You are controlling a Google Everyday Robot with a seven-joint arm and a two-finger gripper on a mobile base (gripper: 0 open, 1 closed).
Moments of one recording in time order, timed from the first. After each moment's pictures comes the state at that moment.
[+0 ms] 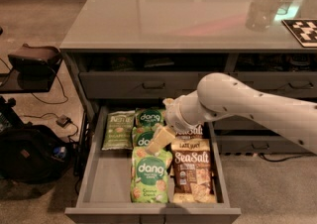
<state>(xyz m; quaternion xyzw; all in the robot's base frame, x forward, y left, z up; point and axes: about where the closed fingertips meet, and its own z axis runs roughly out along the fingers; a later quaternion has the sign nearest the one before) 0.536 0.000 0.682 -0.56 0.75 0.19 0.29</state>
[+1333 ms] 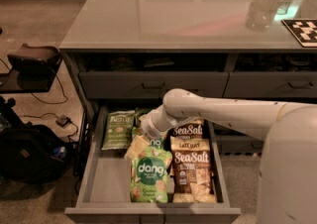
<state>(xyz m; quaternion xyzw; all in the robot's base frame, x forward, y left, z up) 0.575 0.089 0.550 -0.57 0.74 0.27 0.23</state>
